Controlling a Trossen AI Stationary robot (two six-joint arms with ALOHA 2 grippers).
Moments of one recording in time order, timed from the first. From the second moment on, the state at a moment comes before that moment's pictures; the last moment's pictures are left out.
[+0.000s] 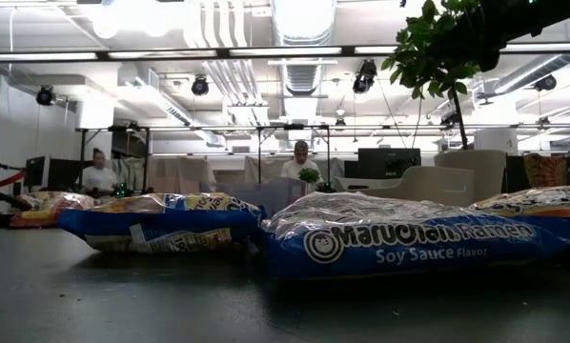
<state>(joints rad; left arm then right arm) -1.05 1.44 1.06 -1.57 -0.16 -0.98 -0.20 0.49 0.57 -0.22 0.29 0.07</state>
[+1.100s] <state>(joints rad) -1.04 1.46 1.22 -1.57 -0.18 -1.26 -0.20 0.49 0.57 -0.22 0.29 0.07</state>
